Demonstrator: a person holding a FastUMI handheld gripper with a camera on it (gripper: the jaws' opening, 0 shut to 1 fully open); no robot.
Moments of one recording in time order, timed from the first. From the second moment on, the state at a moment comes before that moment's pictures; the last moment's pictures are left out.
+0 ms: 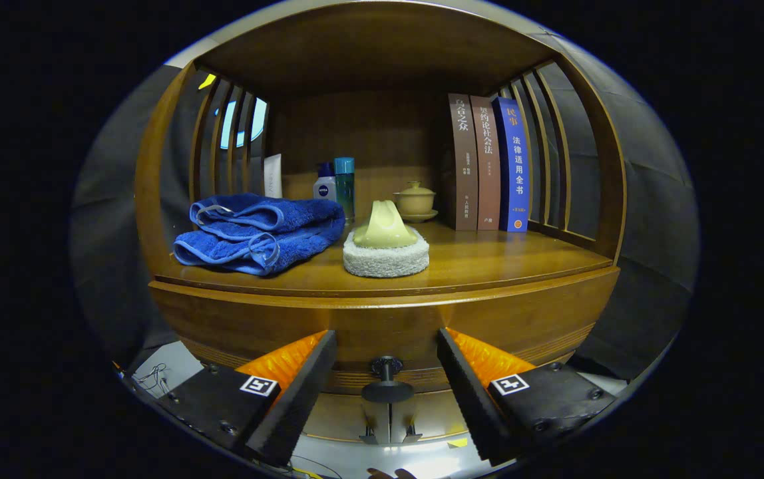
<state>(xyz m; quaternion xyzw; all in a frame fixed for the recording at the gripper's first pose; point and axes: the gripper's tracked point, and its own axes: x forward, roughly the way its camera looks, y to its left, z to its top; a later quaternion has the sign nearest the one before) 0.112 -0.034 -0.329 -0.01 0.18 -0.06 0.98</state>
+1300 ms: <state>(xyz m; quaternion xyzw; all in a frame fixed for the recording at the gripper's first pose) 0.070 -0.006 -0.132 -0.01 0.11 -0.03 0.99</state>
